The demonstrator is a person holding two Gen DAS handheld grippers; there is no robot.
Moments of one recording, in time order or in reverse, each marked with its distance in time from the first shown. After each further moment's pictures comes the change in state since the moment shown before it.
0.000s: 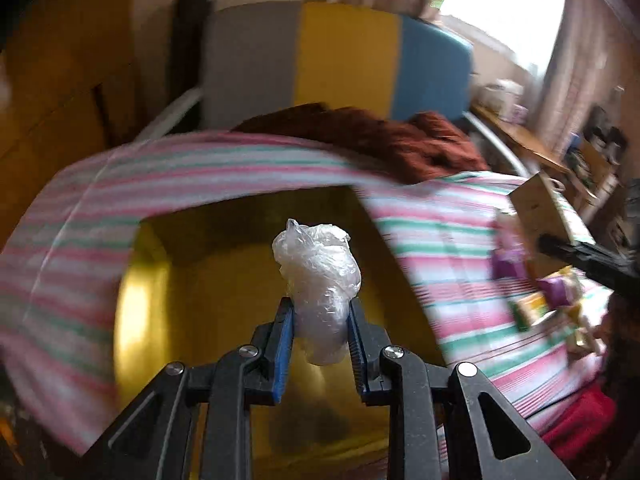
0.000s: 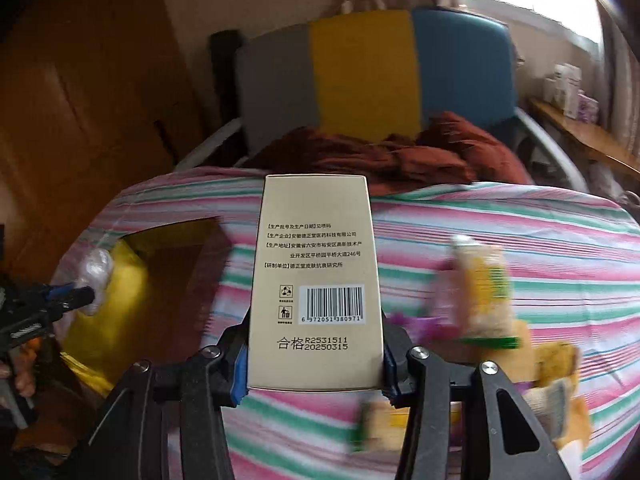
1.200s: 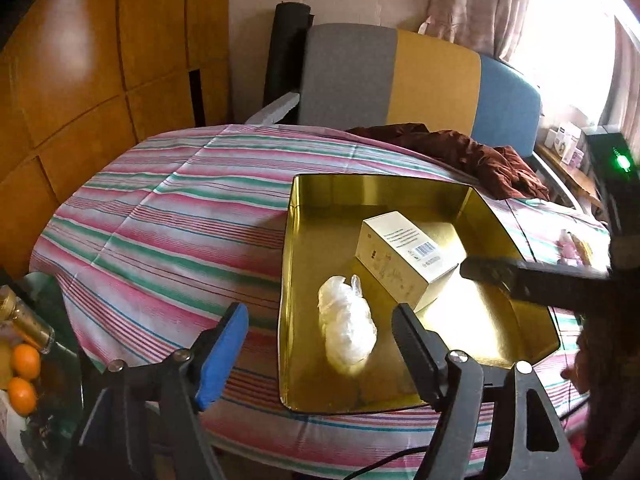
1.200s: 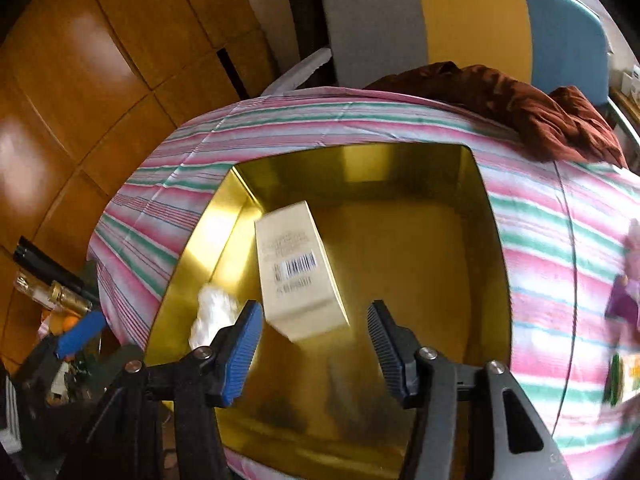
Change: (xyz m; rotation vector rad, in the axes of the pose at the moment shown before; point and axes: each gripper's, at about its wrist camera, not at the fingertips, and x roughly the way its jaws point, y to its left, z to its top) left arm -0.055 0.093 -0.075 -0.156 -0.111 0.180; right arm 0.086 0.204 -0.027 -0.021 0.193 0.112
